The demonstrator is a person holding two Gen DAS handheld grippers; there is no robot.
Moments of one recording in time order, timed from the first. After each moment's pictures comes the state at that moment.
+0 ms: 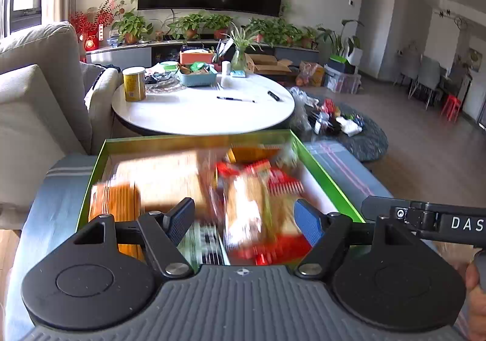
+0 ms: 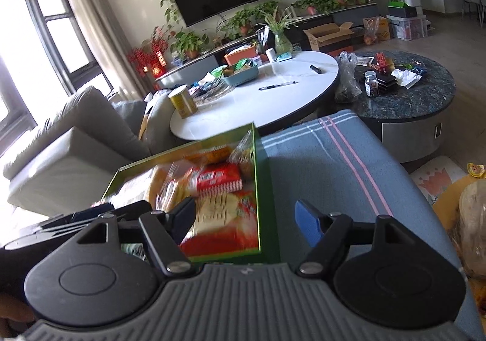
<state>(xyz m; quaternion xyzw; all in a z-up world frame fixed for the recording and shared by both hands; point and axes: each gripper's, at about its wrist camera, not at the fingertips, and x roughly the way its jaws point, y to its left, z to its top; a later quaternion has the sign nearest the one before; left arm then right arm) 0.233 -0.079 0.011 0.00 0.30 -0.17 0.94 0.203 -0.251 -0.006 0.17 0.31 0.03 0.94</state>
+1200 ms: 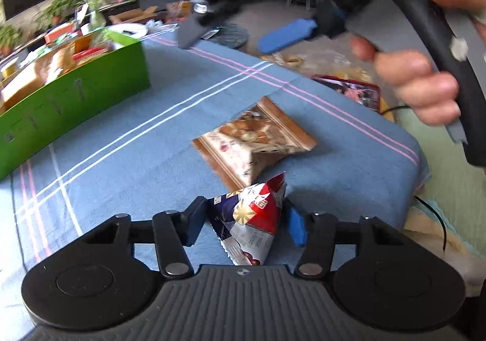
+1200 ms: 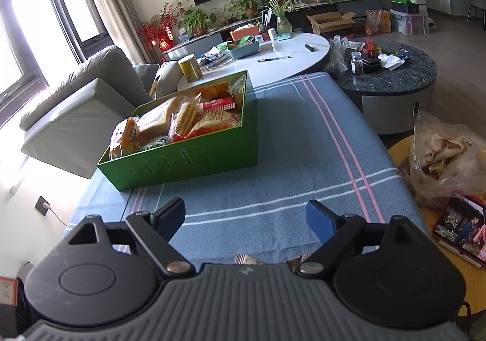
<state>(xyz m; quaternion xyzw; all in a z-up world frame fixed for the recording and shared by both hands) 0.035 -0.134 -0.065 0.14 0.36 -0.38 0.84 0.096 -0.257 -0.016 0.15 0.34 0.04 0.93</state>
